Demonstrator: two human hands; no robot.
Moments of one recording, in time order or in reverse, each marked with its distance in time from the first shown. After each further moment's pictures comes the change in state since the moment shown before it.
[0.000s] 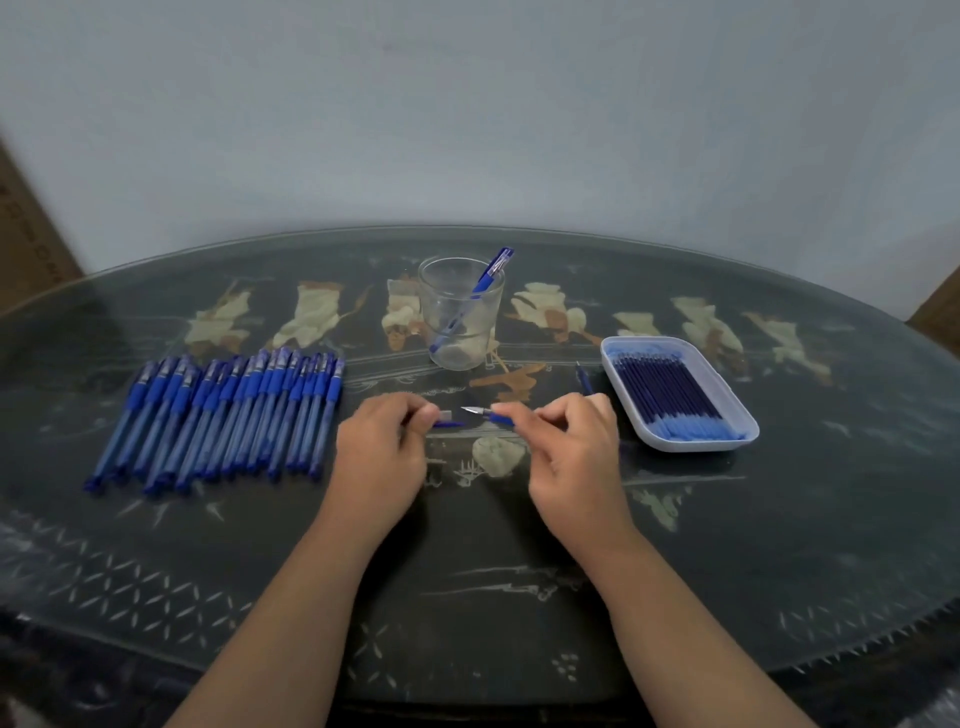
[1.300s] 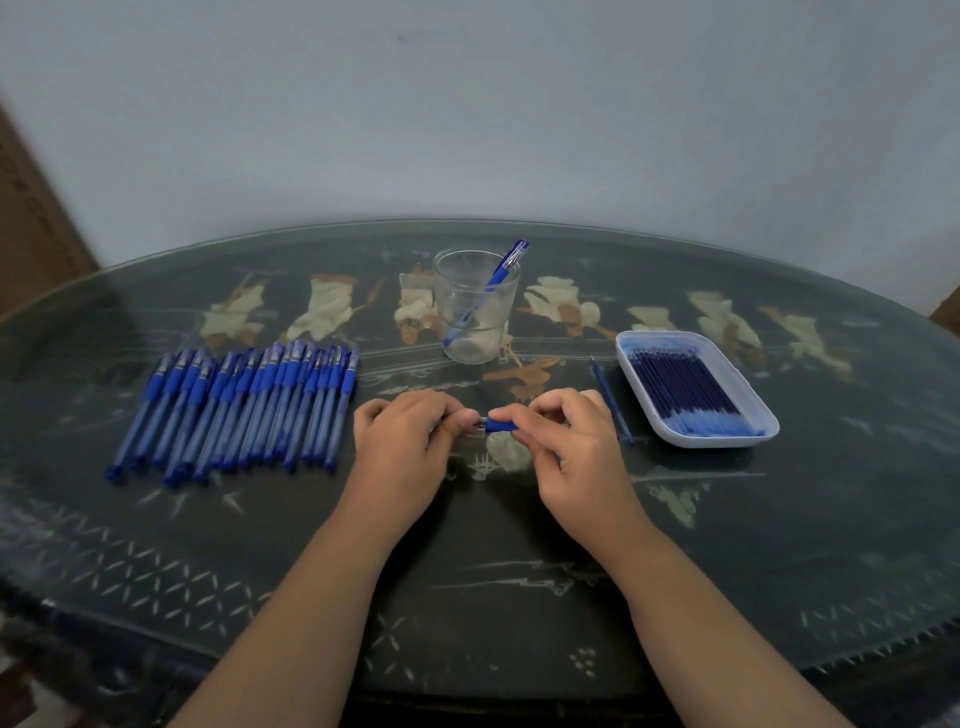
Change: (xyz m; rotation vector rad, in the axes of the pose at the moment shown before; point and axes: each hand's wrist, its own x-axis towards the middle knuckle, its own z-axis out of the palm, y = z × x) left_hand -0.001 -0.004 0.007 0.083 -0.048 0.168; right_hand 0.001 -0.002 0.002 0.111 -0.137 -0.101
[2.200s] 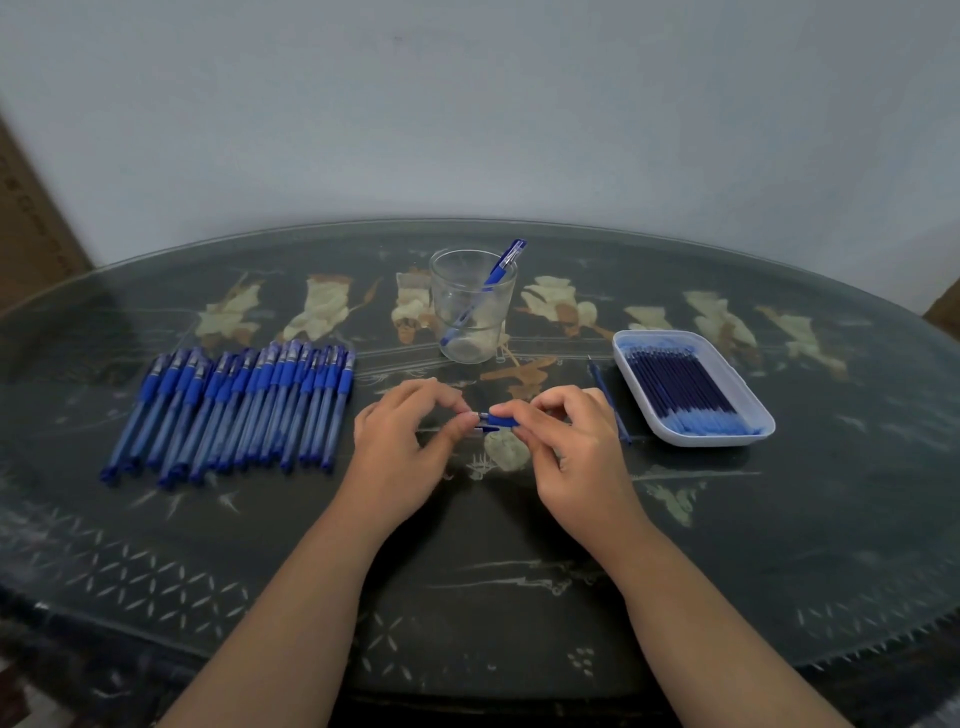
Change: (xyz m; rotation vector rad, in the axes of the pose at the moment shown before) left_hand 0.002 -0.009 0.002 -0.206 -0.004 -0.002; right_hand 0.000 0.001 0.000 -0.016 0.053 -0.005
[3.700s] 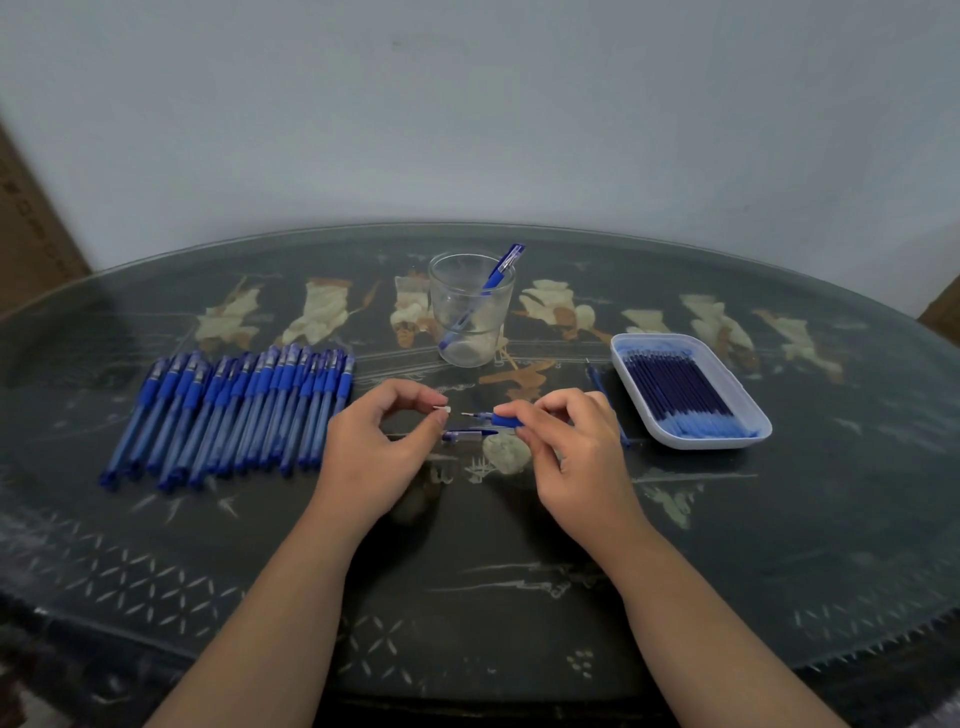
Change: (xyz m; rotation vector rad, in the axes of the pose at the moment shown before) left_hand -0.003 0.013 -0.019 -0.166 0.085 -0.177; right_hand 0.000 0.001 -0.001 -0.022 -0.002 0.027
